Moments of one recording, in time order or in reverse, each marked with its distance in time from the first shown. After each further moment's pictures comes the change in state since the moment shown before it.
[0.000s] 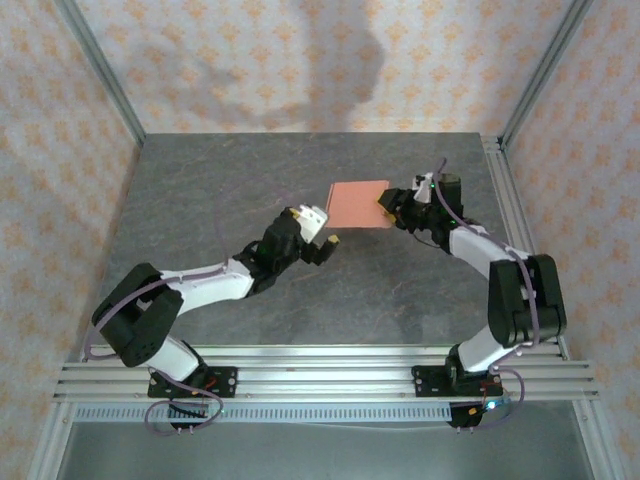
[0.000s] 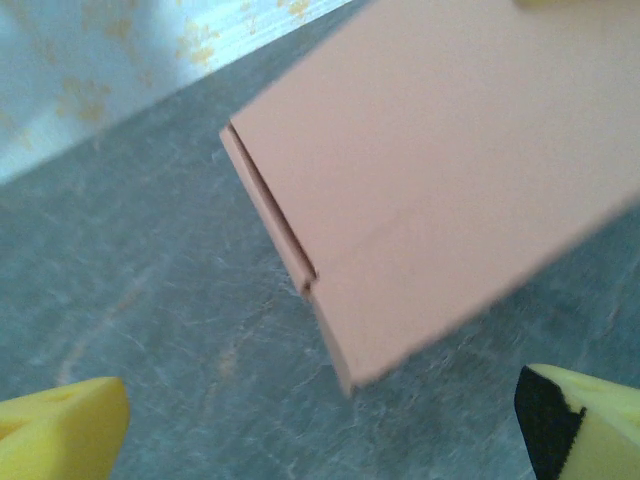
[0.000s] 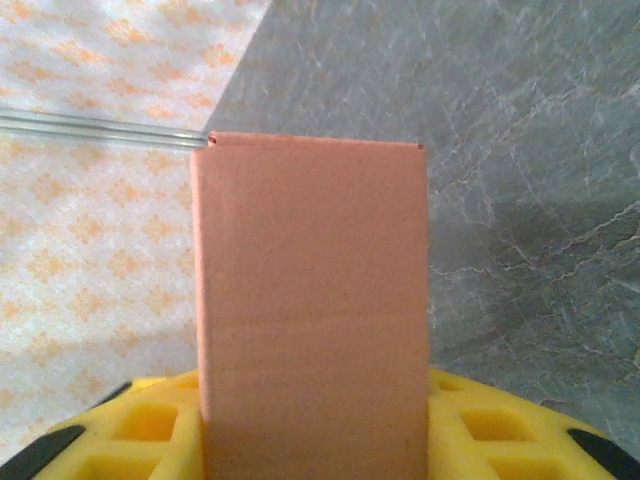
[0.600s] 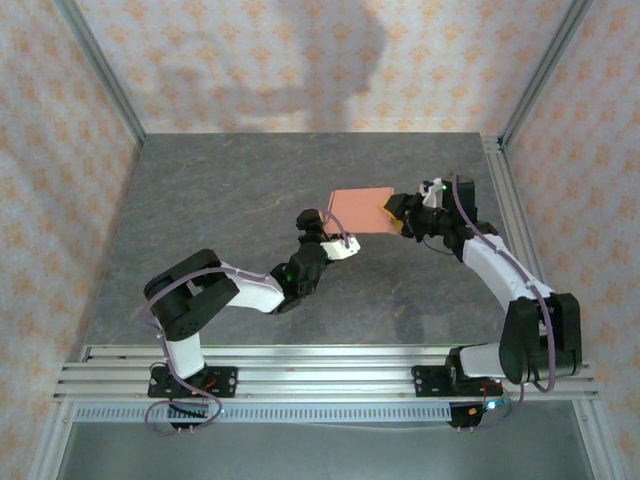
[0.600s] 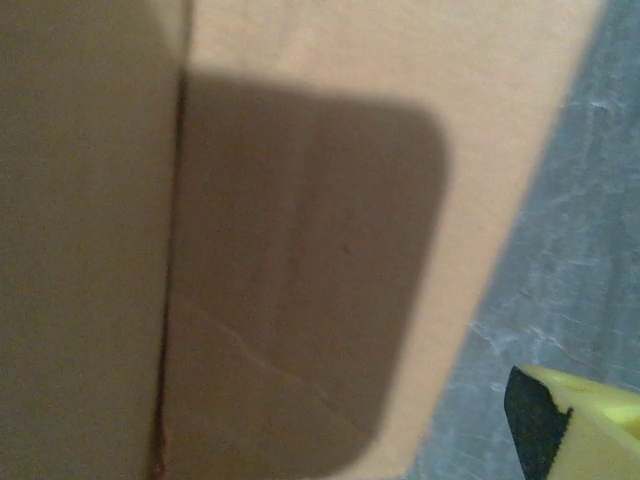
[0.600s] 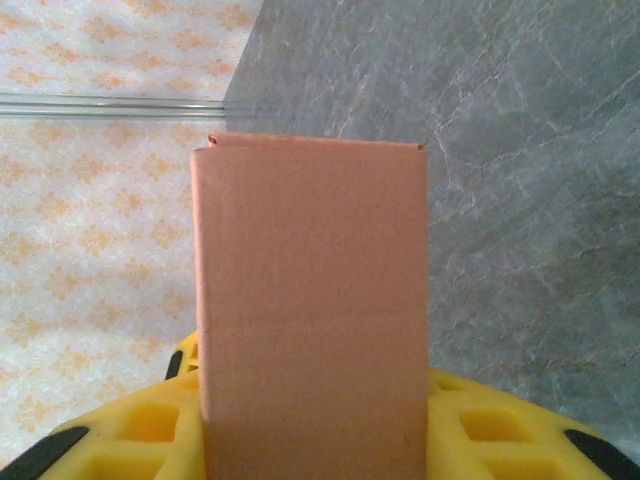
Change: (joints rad) left arm -0.166 0.277 0.004 0.526 -0.431 0.746; right arm -0.008 -0.194 0.001 -0.265 -0.075 0.065
